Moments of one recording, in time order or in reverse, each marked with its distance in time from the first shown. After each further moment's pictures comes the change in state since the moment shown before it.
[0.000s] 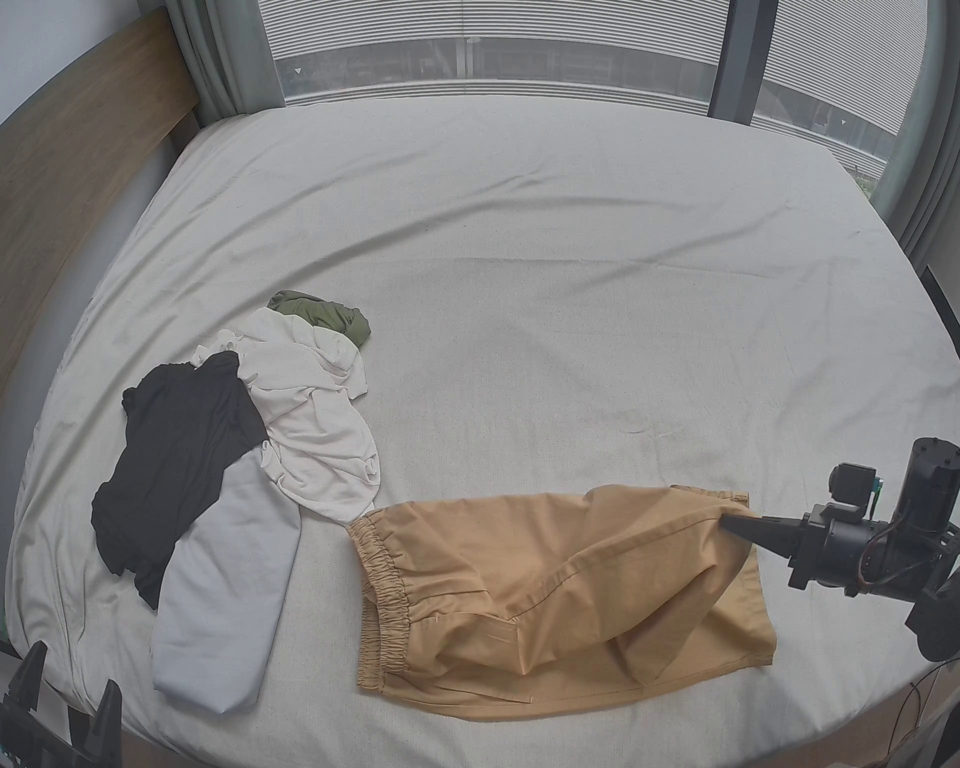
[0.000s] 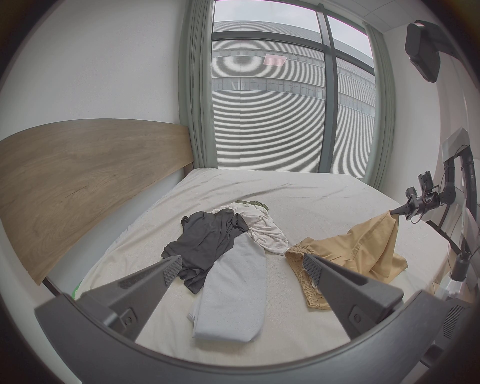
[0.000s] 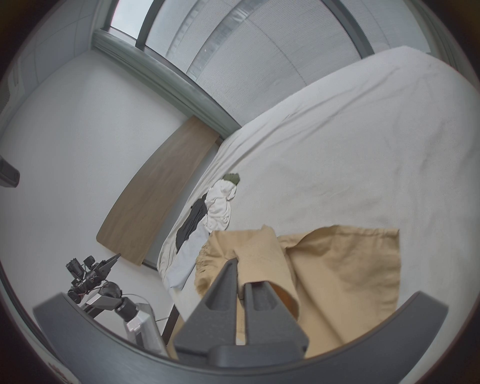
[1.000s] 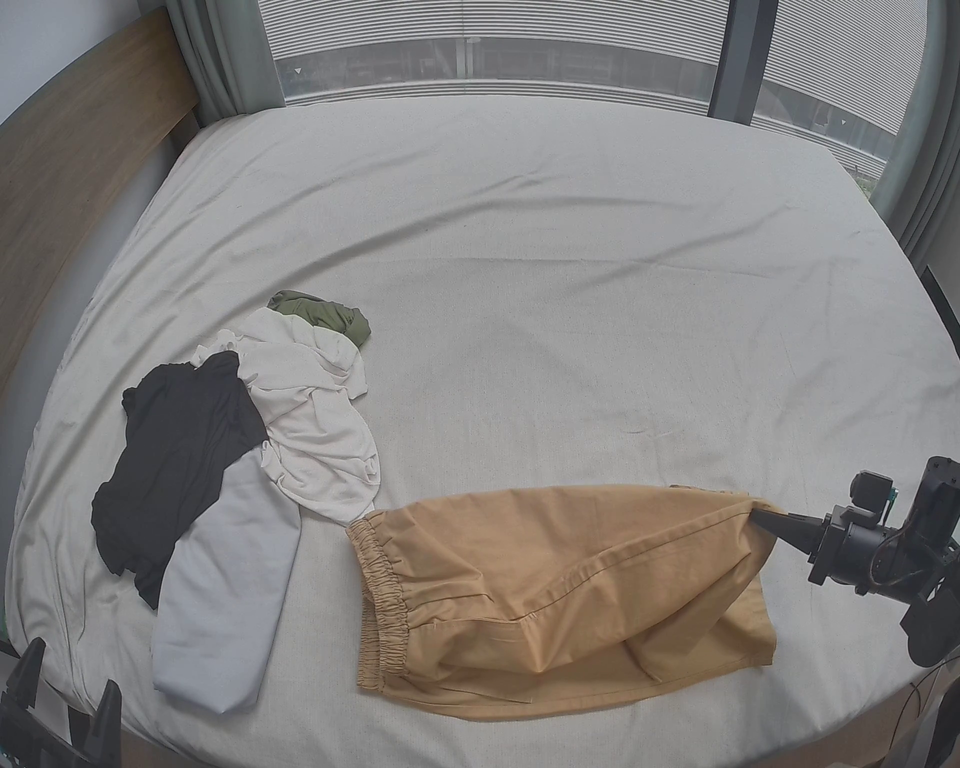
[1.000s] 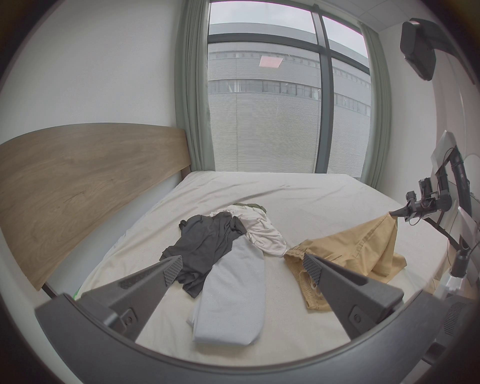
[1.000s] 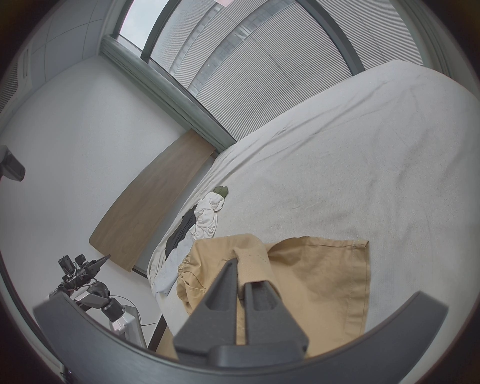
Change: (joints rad) left arm -0.001 0.000 -0.006 -0.033 -0.023 0.014; right arm -0.175 0.186 0.113 -0.340 0.130 -0.010
